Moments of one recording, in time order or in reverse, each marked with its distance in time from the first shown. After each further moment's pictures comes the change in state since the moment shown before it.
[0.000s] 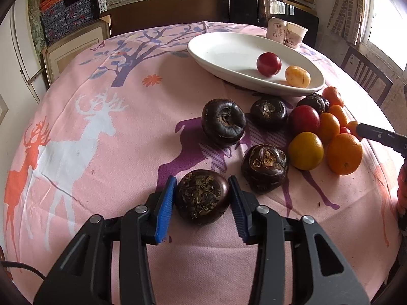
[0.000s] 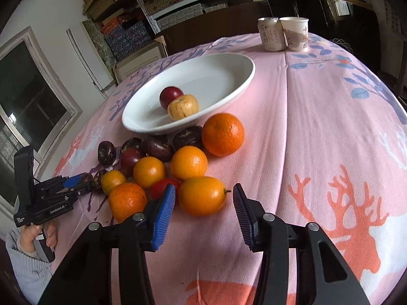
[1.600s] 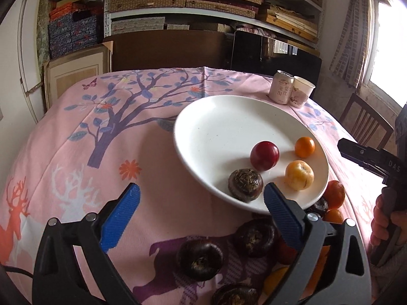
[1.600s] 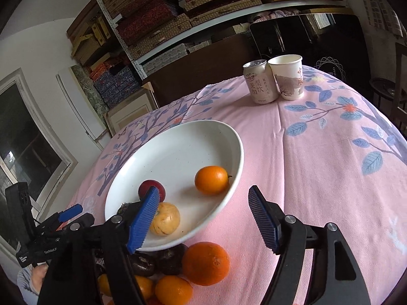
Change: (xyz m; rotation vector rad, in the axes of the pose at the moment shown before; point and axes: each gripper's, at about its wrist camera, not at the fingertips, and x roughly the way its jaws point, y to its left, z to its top) left arm 0.020 -0.006 0.093 -0.111 -0.206 -0.043; right arm 0.017 -0.030 0.094 0.122 -0.257 -0.004
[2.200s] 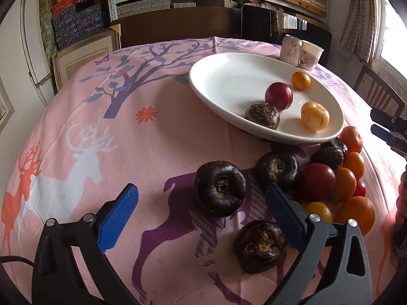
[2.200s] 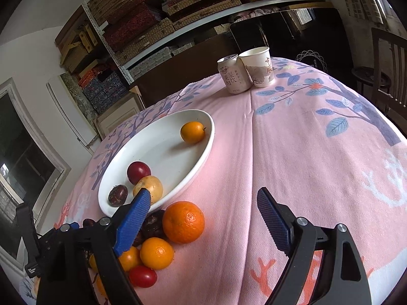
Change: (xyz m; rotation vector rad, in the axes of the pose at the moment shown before) left arm -0.001 0.001 -0.048 0.050 0.132 0.107; right arm -0.029 -0.017 -0.036 0.051 -0.010 -0.058
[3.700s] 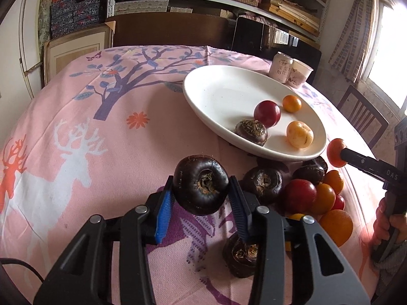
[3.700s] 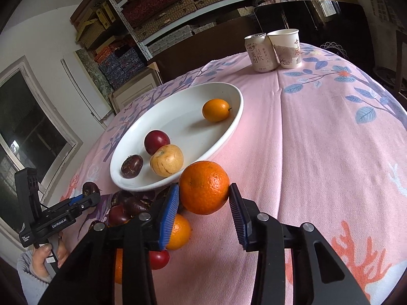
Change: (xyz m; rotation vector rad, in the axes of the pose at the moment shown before) left arm -0.009 0.011 0.006 -0.063 -0.065 -0.146; right arm 0.008 0.016 -0.013 -0.081 0.102 0.088
